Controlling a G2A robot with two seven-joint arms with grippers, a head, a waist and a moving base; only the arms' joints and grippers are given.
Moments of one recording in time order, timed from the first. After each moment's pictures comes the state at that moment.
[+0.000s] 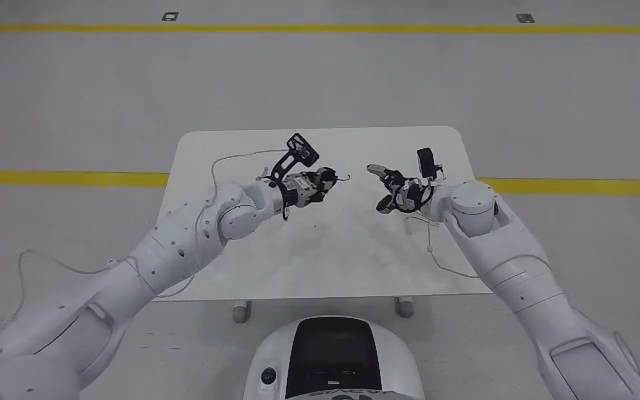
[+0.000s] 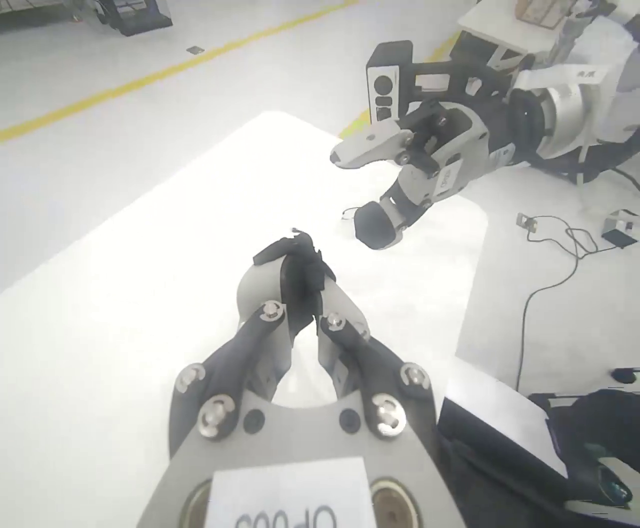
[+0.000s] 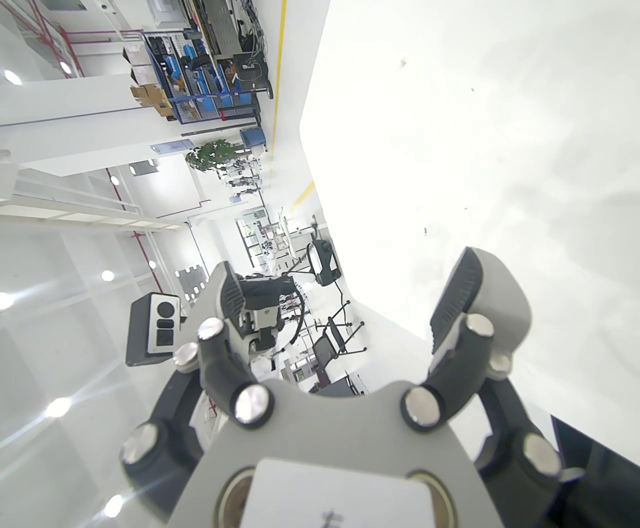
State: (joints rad) left arm 0.66 -1.02 -0.39 -1.30 0.57 -0.34 -0.14; right arm -1.00 -1.11 1.00 -1.26 0.41 0.34 0.61
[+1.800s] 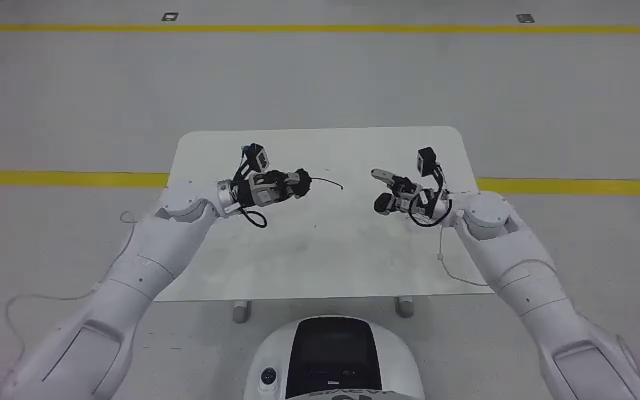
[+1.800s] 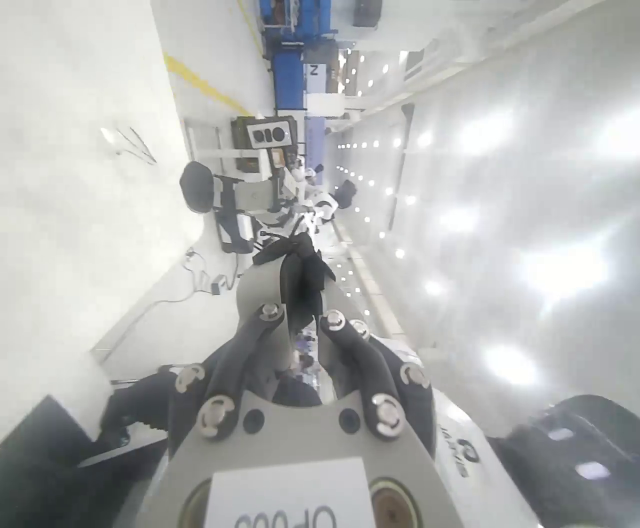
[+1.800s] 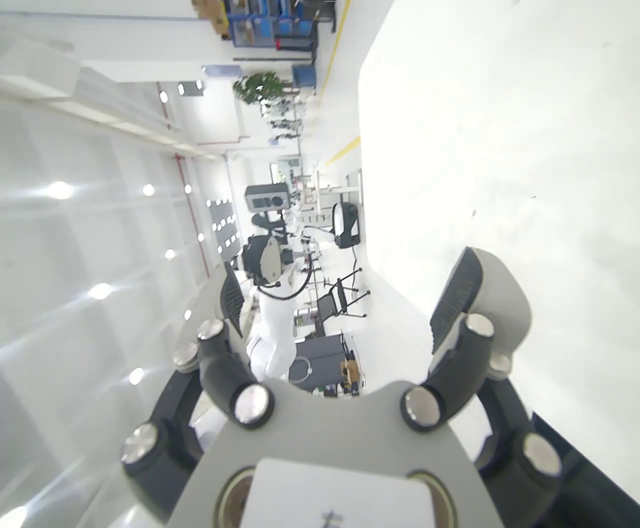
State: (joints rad) left arm 0.86 -1.07 -0.86 -1.06 -0.88 -0.17 -1.10; right arm -1.02 -1.10 1.05 -1.12 0.48 -0.08 0.91
